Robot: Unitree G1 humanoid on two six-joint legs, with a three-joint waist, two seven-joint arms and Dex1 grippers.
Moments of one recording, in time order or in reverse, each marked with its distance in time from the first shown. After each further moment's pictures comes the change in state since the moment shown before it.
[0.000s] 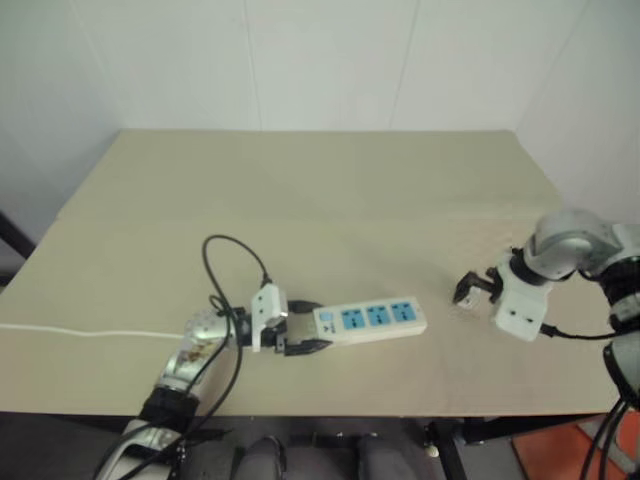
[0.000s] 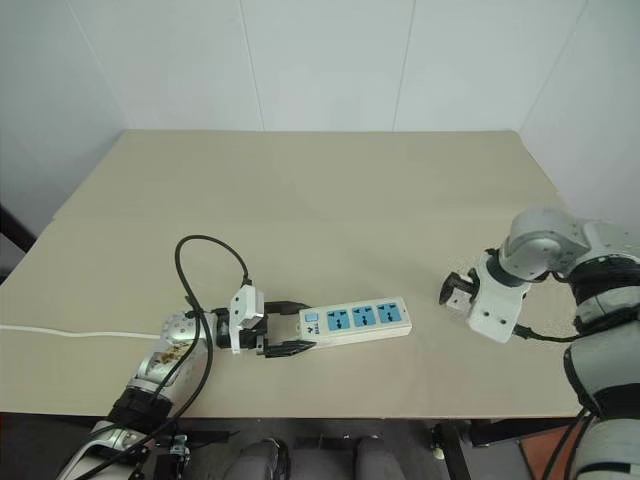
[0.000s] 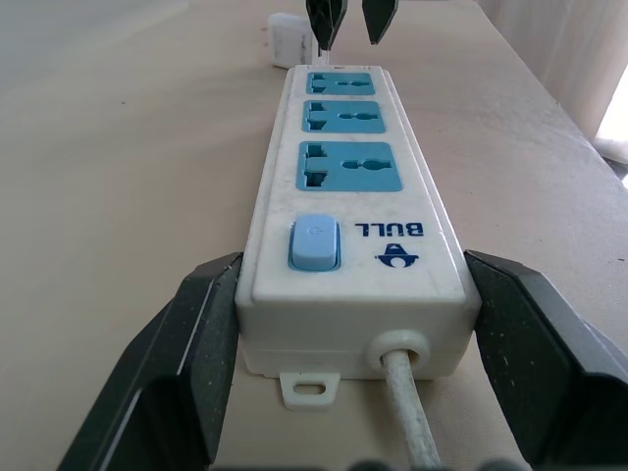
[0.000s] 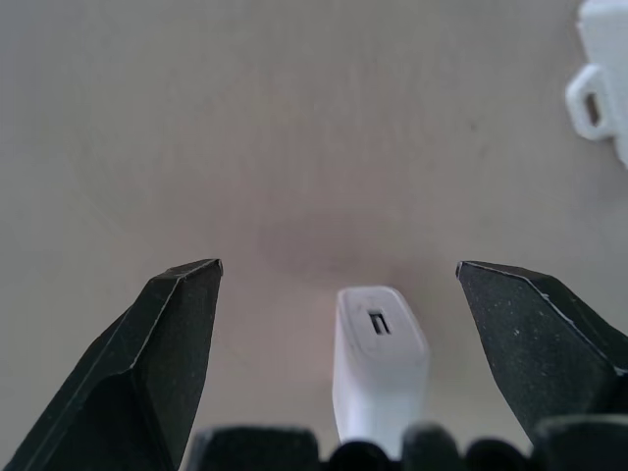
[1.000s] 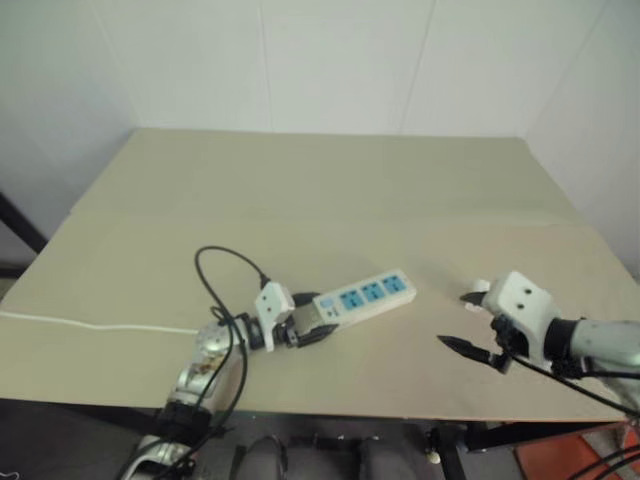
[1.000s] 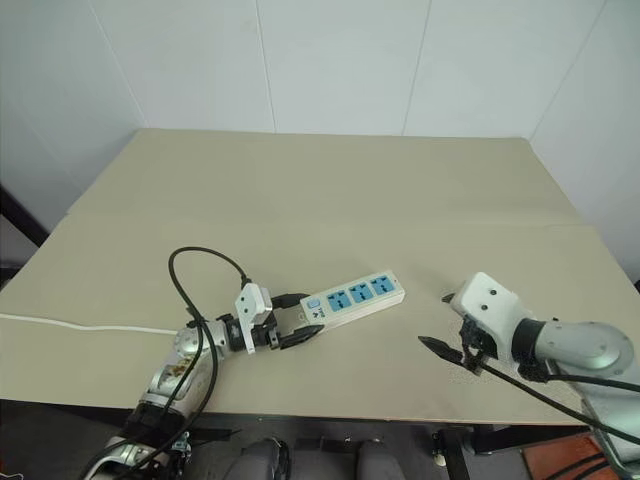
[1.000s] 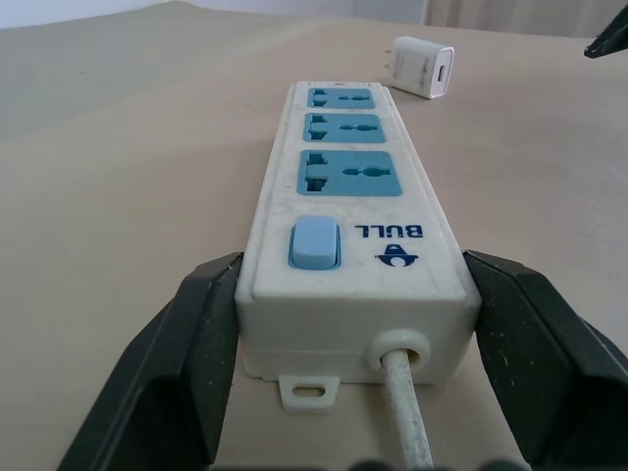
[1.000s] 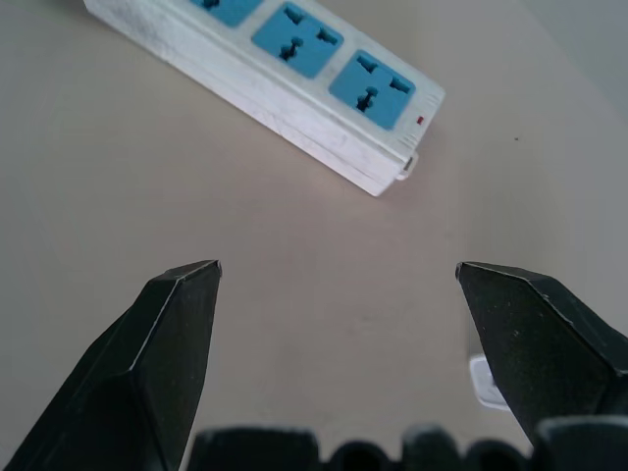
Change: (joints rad) left arm 0.053 -0.094 0.027 -0.031 0.036 0.019 0.220; right arm 1.184 -0.100 -0.866 -1.534 0.871 1.998 -0.409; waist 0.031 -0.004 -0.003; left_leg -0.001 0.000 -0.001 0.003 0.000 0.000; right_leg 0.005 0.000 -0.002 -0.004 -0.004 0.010
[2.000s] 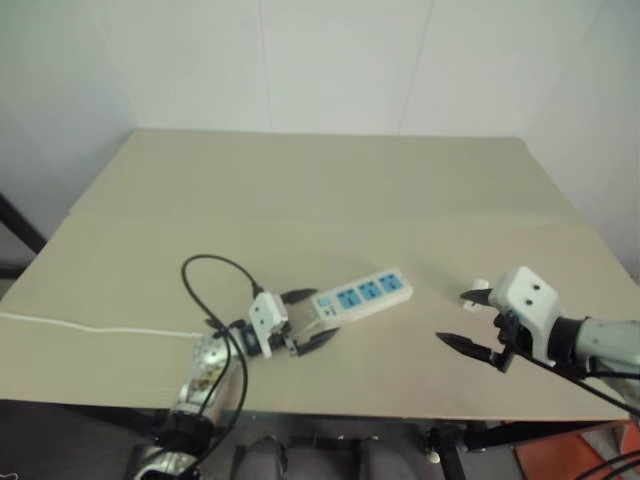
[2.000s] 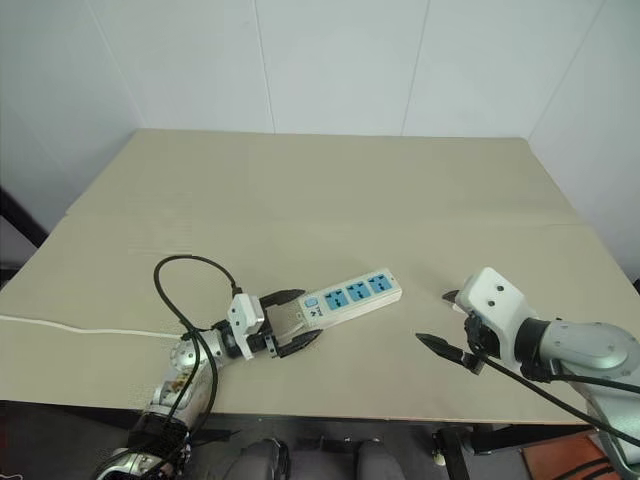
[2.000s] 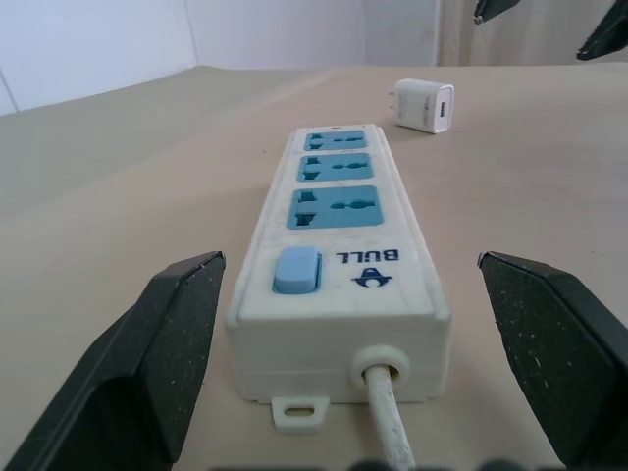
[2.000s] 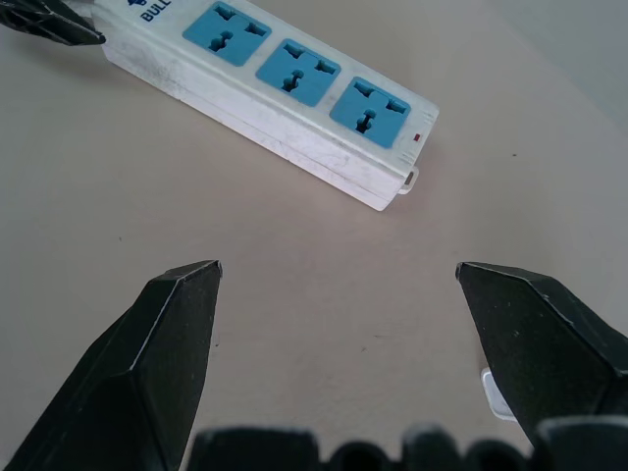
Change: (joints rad) left arm 0.041 -0.048 0.043 0.057 0.017 -0.214 0.023; right arm 0.012 0.086 -0.054 -0.070 0.108 0.118 -0.049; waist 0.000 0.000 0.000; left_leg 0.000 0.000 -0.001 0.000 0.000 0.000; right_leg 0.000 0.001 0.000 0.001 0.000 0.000
